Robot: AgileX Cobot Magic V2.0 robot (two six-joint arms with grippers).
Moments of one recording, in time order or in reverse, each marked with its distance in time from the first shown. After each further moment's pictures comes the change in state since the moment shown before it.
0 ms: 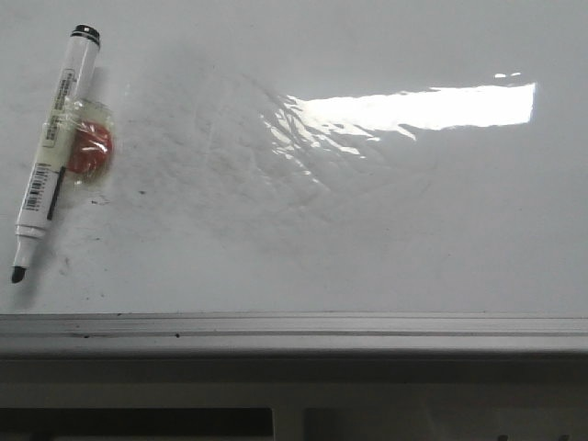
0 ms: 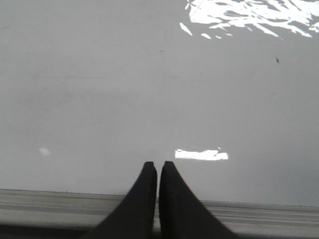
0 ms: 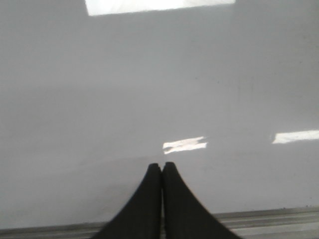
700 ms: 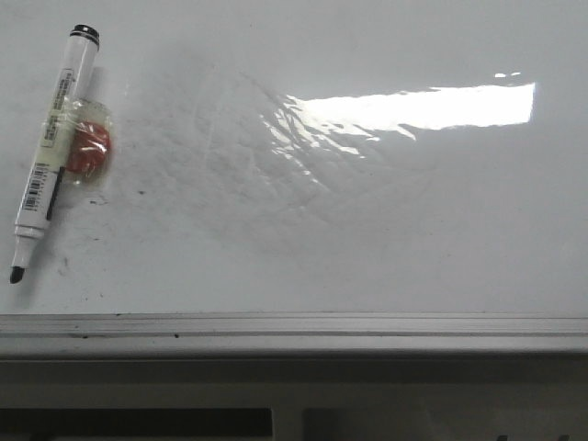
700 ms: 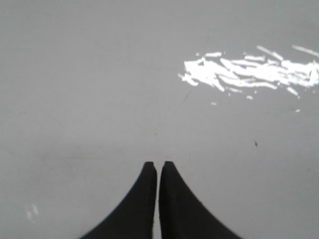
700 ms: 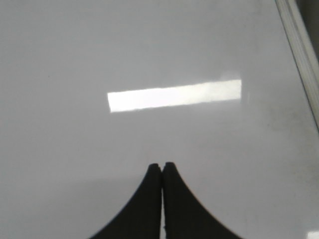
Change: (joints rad) left arm 0.000 0.000 0.000 -0.016 -0.229 0.000; right arm 0.000 0.000 0.000 0.037 -0.378 0.000
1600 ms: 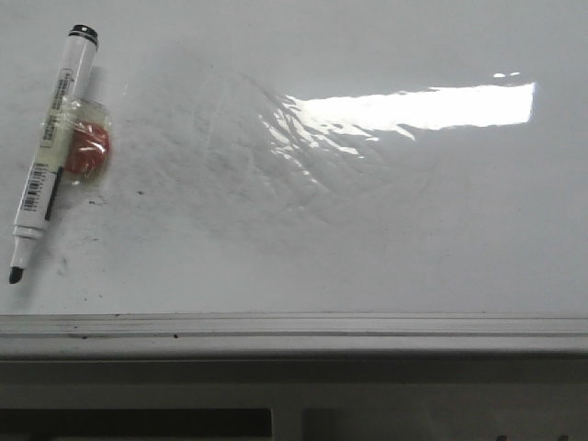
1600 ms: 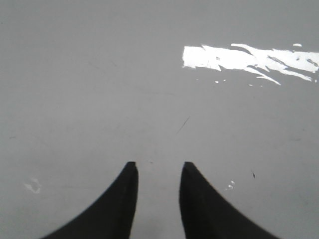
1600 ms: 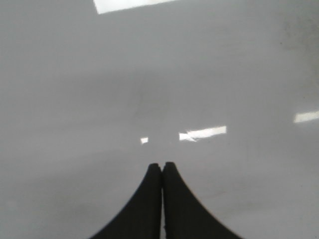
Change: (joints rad) left arm 0.000 0.231 -0.140 -0.028 -0.003 0.002; right arm 0.002 0.193 -0.239 0.074 0.472 0.000
